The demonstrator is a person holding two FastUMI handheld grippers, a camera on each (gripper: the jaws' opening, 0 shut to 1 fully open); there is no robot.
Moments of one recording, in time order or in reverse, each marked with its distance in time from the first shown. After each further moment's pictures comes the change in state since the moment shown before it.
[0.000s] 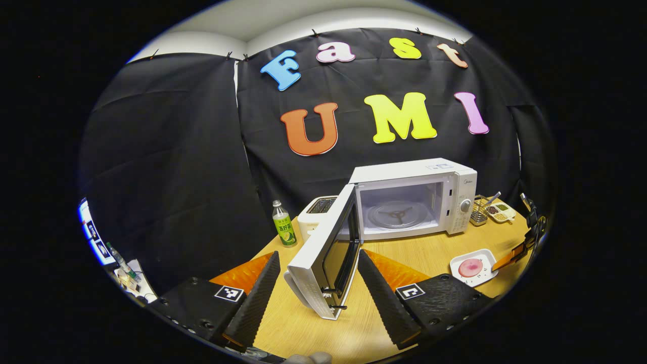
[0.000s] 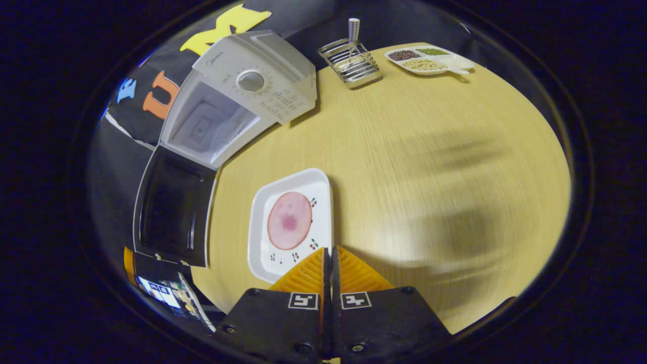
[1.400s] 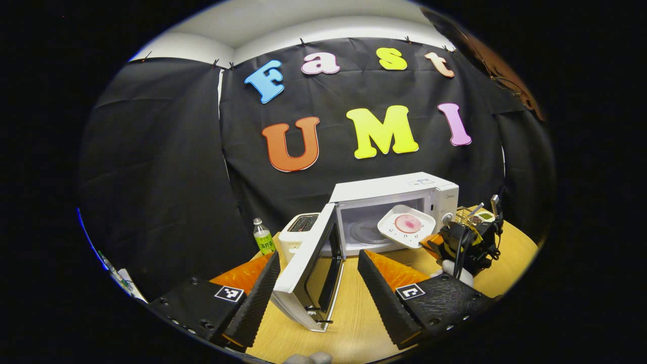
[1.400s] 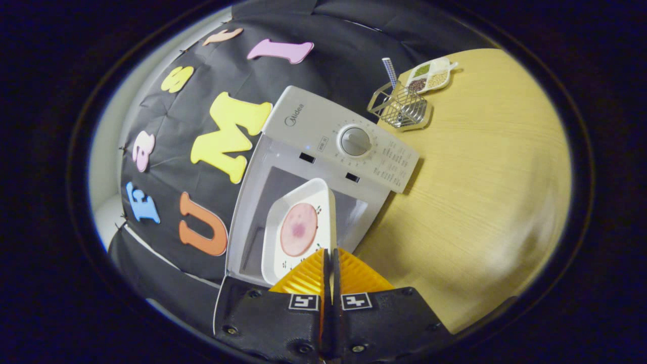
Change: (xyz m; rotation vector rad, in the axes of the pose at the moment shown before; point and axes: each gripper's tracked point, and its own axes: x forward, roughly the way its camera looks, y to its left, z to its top) left arm 0.009 -0.010 0.022 -0.004 -0.071 -0.104; right arm 0.078 0.230 0.132 0.548 -0.757 0.271
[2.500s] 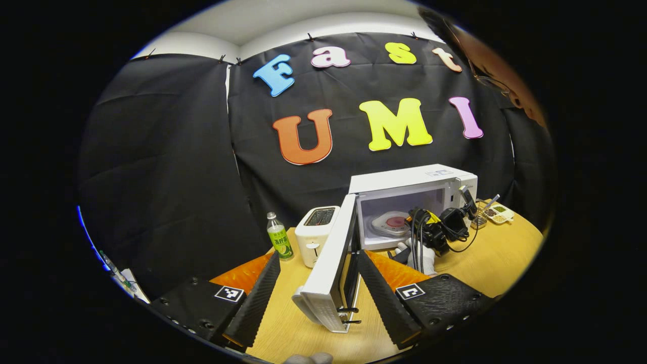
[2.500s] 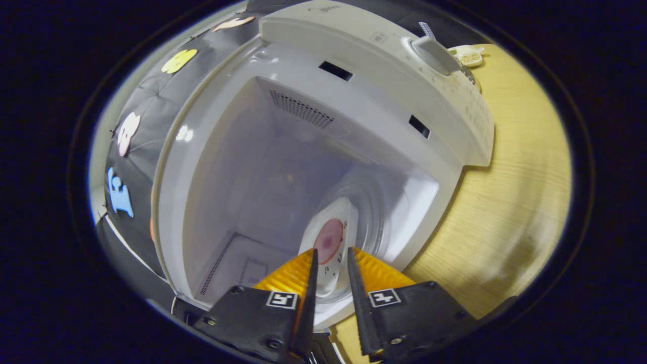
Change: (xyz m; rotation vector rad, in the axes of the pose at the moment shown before) left arm 0.020 0.036 -0.016 0.010 0.009 0.044; right arm 0.140 0.032 -0.036 -0.117 -0.071 -0.032
